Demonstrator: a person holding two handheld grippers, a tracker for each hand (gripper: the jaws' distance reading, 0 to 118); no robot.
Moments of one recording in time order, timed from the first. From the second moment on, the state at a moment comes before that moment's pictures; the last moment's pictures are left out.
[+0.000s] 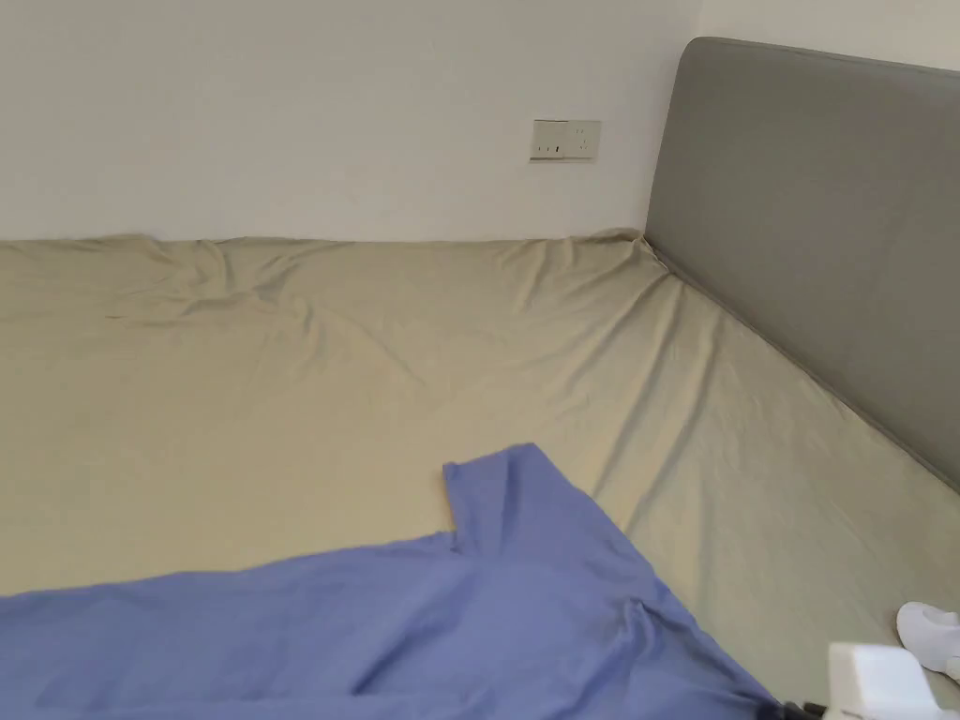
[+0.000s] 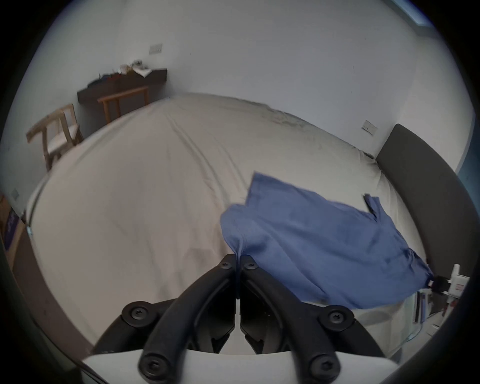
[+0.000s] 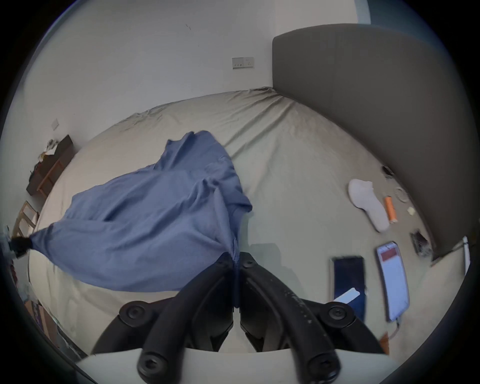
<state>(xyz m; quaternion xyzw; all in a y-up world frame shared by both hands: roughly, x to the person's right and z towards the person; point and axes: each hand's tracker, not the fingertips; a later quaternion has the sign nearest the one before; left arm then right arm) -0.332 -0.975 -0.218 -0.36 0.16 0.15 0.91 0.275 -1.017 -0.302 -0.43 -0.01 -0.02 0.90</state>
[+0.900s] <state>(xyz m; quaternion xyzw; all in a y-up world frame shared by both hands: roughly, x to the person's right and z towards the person) -0.338 -0.956 -0.150 -0.33 0.14 0.15 0.92 0.226 -0.972 -0.220 -0.35 0.01 -0.08 0.93</state>
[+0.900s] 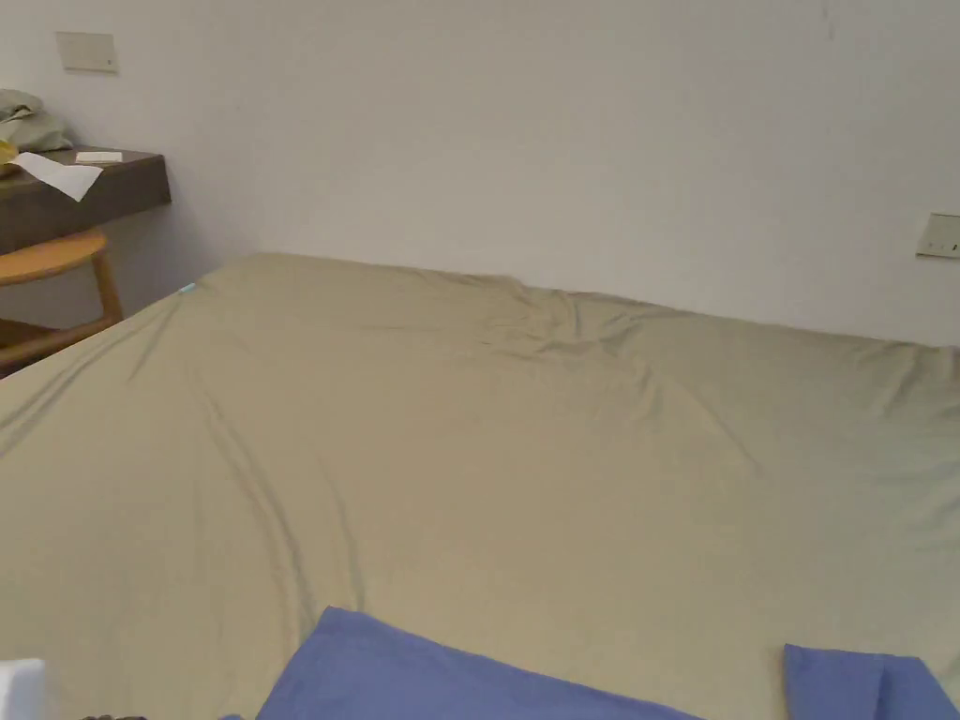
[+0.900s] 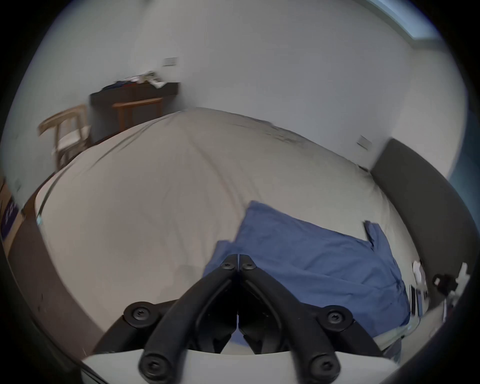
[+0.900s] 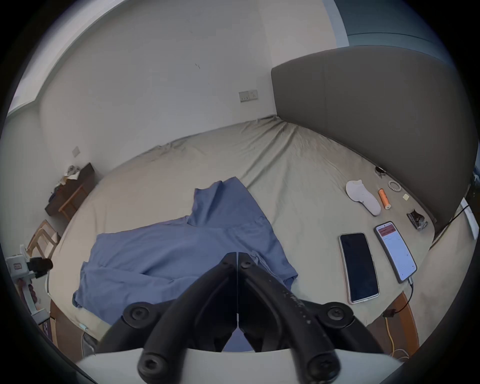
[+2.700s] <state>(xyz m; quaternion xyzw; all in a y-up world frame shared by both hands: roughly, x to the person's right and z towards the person) -0.349 -1.046 -0.391 -0.47 0.12 0.17 0.86 0.216 -1.055 -0.478 -0.48 0.04 0.00 0.87</state>
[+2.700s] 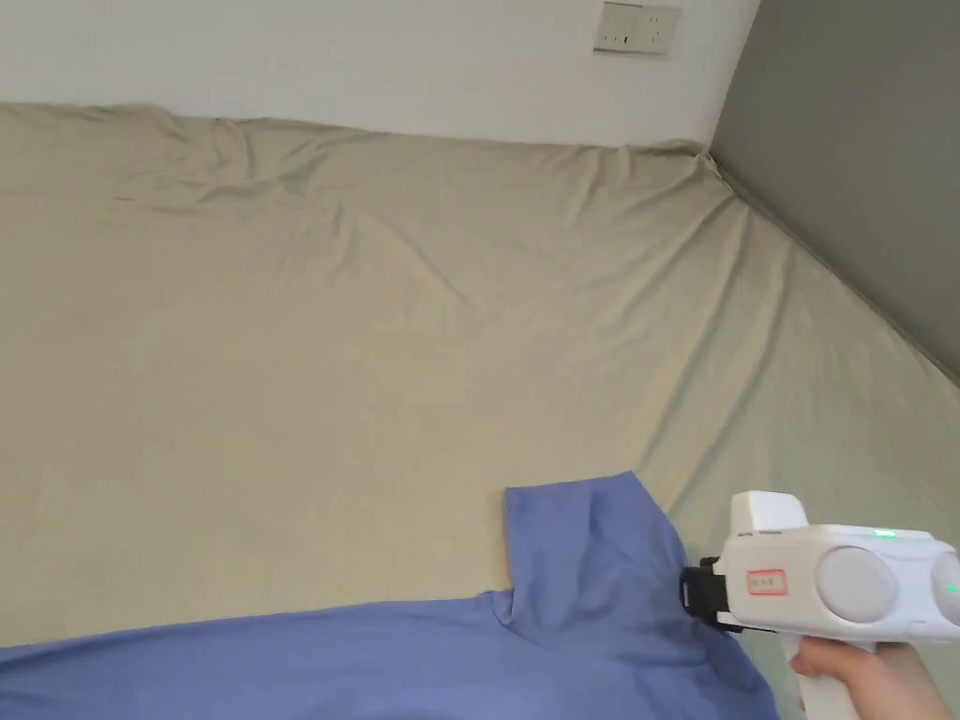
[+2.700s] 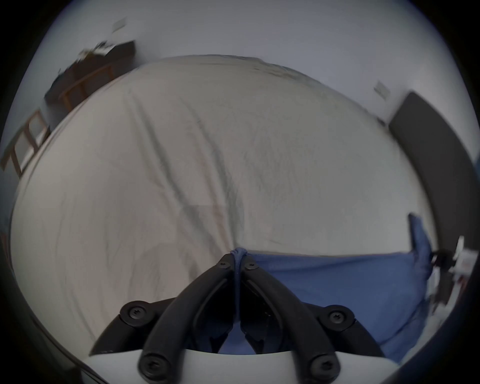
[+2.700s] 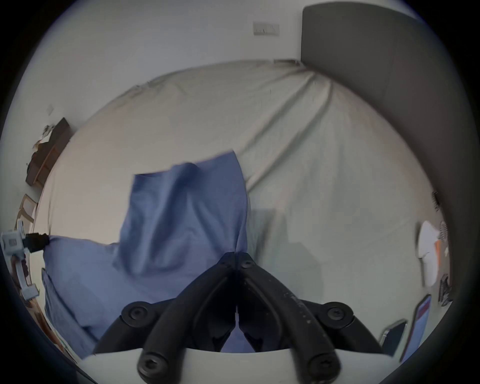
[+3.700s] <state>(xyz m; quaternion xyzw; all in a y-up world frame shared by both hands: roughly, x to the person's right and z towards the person) -0.363 -1.051 -0.123 -0.42 0.18 0.29 0.84 0.248 -1.056 -0.192 -0.49 -0.04 -0.04 0.87</state>
